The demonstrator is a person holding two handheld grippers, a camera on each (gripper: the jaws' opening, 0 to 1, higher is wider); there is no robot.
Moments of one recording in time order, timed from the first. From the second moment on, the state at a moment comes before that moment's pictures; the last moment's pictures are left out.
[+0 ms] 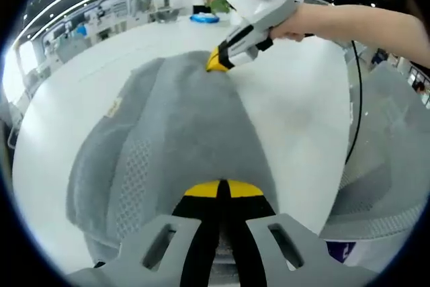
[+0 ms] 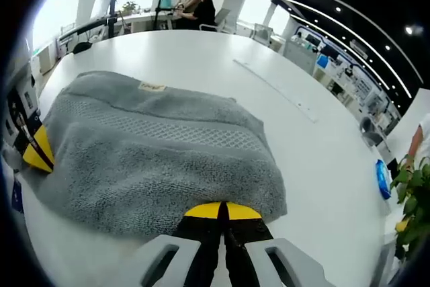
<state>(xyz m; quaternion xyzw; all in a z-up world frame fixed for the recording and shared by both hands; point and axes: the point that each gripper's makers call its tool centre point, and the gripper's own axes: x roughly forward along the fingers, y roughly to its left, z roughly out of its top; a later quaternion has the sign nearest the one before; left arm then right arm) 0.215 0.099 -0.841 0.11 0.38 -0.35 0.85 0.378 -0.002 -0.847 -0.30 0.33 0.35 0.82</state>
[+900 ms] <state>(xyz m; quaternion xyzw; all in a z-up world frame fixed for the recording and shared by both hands) 0.198 0.054 -0.842 0.11 0.37 -0.42 0.82 0.386 0.001 -0.847 -0.31 0.33 0.35 0.82</state>
